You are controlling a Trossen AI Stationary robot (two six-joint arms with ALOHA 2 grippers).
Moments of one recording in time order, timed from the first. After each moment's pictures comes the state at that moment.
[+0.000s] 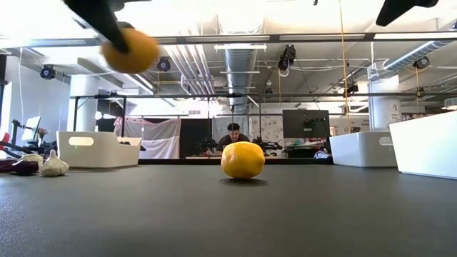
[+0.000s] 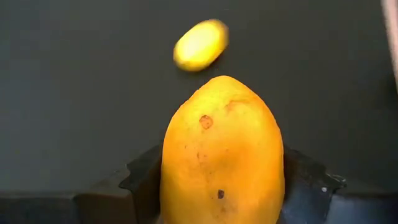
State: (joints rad) left arm -0.29 1.22 1.00 -0.77 -0.19 -0.38; right arm 0.64 1.47 1.31 -1.04 0.45 1.10
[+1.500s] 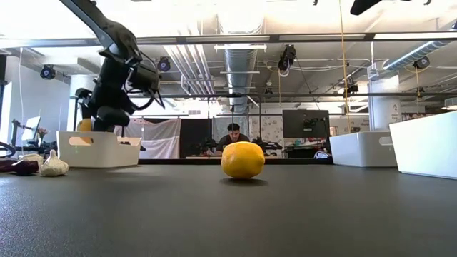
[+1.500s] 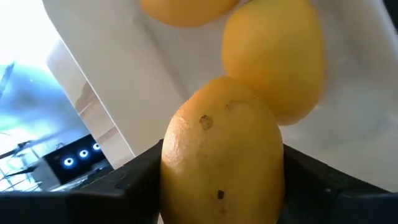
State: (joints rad) left arm 0.79 1.54 0.99 -1.13 -0.48 -0.23; right arm 0.58 1.50 1.40 -1.03 0.44 1.06
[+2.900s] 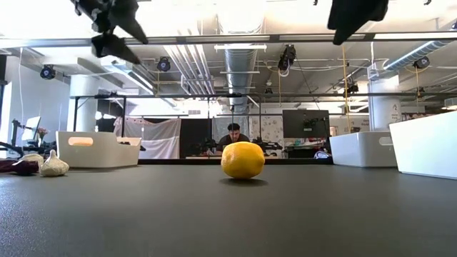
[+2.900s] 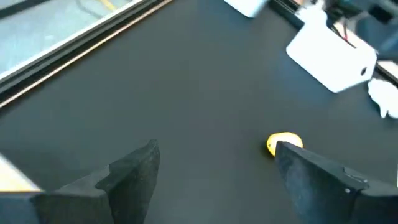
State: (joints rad) left arm 0.33 0.92 0.99 -0.78 0.02 -0.38; right arm 0.38 1.50 1.41 -1.12 0.33 0.86
